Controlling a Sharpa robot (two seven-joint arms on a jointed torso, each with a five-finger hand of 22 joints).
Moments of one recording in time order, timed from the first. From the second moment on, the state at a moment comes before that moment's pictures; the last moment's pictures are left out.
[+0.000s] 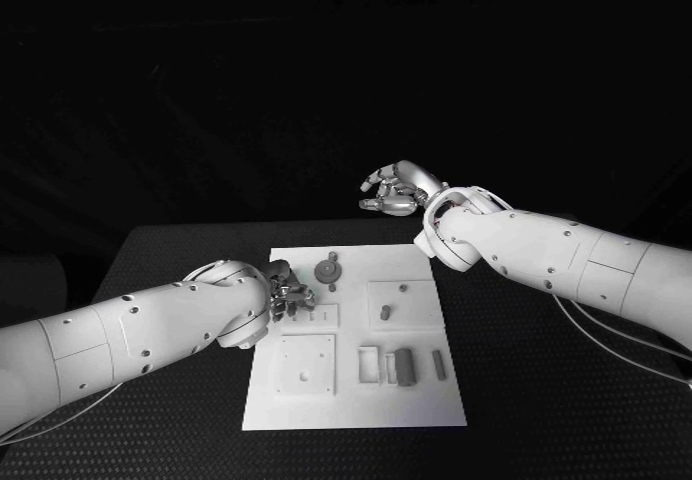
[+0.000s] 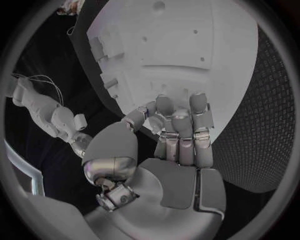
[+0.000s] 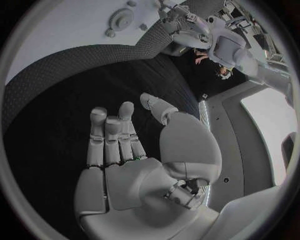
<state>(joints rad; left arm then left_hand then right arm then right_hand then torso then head) 1.32 -0.51 -0.24 1.26 -0.97 -0.20 -0.48 0.84 0.01 0.66 -0.26 0.41 1.05 0.08 0.31 0.74 1.39 -0.07 0.61 0.84 1.29 -0.16 1.15 0.88 0.01 1.26 -0.23 0.52 1.31 1.32 -0.60 -0.03 1.14 -1.02 -0.46 0.05 1.06 -0.17 0.56 -0.13 0.28 0.84 0.14 0.26 0.49 1.05 0.03 0.87 0.88 1.00 -0.06 1.44 0.79 0.25 0.97 0.02 1.07 1.30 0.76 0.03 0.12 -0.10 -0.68</state>
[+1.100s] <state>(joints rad) 1.30 -0.50 -0.24 1.26 -1.02 -0.19 -0.48 0.84 0.01 0.65 -0.27 0.40 1.05 0.07 0.30 0.74 1.40 -0.08 0.62 0.84 1.29 -0.16 1.19 0.83 0.01 1.27 -0.24 0.52 1.31 1.32 -0.60 -0.03 1.14 -1.02 -0.46 0.05 1.06 -0.17 0.56 -0.13 0.28 0.84 0.14 0.26 0.49 1.04 0.03 0.87 0.88 0.99 -0.05 1.44 0.79 0.25 0.97 0.02 1.07 1.30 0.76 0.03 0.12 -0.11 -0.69</state>
